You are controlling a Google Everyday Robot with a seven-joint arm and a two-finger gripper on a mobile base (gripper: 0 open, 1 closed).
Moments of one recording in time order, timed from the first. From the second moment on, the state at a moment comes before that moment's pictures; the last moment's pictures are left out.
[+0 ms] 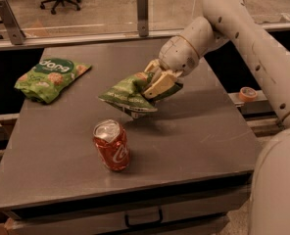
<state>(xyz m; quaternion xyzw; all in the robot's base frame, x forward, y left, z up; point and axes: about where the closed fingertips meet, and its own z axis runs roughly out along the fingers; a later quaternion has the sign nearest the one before) 0.559 -0.012 0.885 -0.74 0.49 0.39 0.24</state>
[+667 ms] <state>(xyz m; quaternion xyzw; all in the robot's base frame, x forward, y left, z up) 0.544 -0.027 0.877 -0.74 0.51 0.39 0.22</state>
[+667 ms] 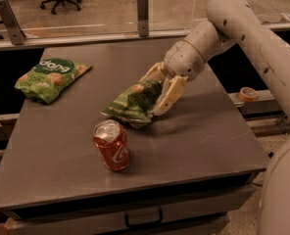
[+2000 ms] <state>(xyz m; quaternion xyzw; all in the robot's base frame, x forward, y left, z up) 0.508 -0.031 0.867 -0.73 0.52 0.41 0.18</state>
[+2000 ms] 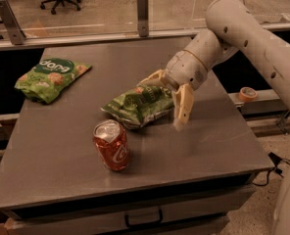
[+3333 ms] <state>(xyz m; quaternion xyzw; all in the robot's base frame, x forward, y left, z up) 0.528 -0.055 0.902 -0.73 0.55 0.34 0.20</state>
